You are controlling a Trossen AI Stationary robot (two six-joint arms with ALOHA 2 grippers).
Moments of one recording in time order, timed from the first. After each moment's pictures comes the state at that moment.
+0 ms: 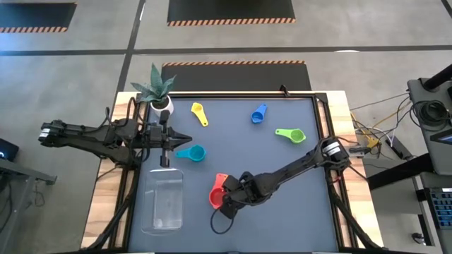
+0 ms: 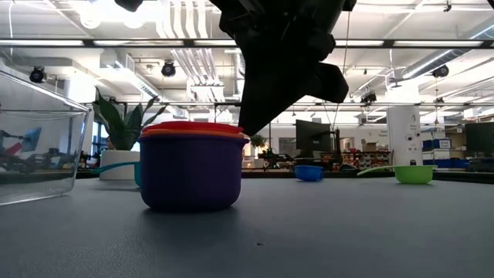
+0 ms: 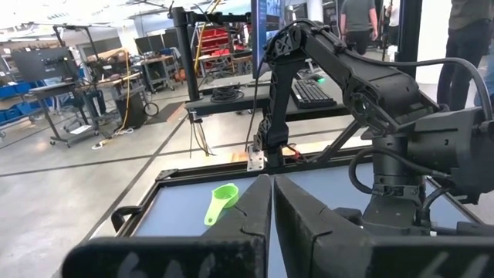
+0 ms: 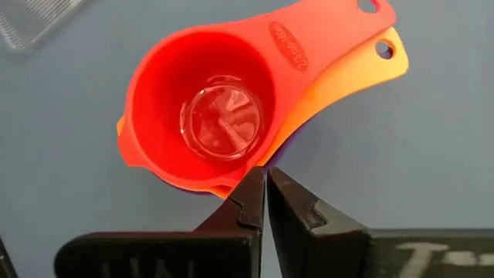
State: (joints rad) left arm -0.11 0.74 0.69 0.03 -0.16 0.15; right arm 0.40 2.06 1.63 -0.67 0.22 0.97
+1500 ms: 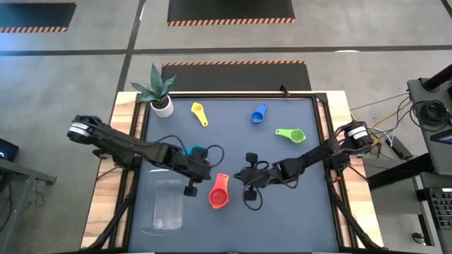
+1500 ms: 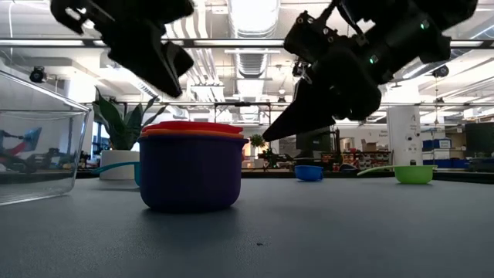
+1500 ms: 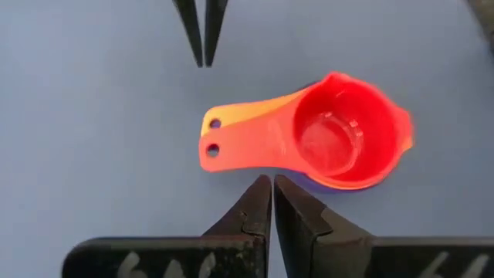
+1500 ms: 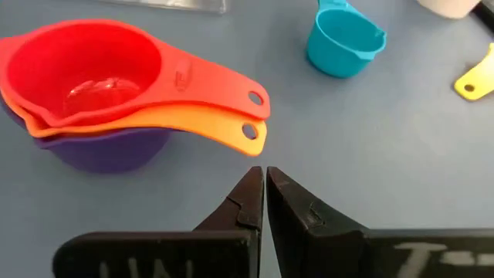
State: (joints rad) left arm -0.25 1.44 0.92 -0.37 -0.04 -0.04; right arm 0.31 1.75 0.83 0.31 0.36 0.07
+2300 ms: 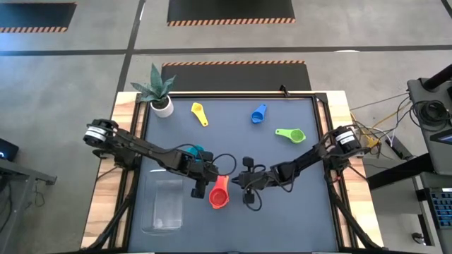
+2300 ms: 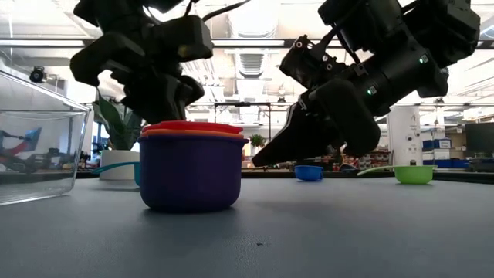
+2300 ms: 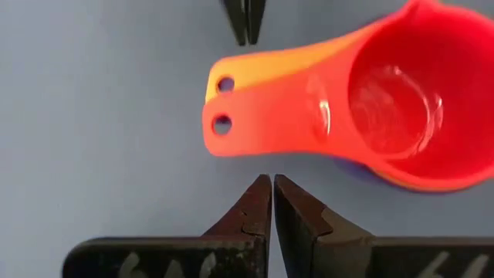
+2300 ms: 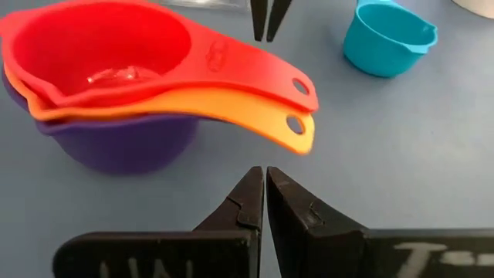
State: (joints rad) left arm -0.25 1.64 0.99 -0.40 -0.10 -0.04; right arm 0.30 1.89 0.80 0.56 0.31 0.05
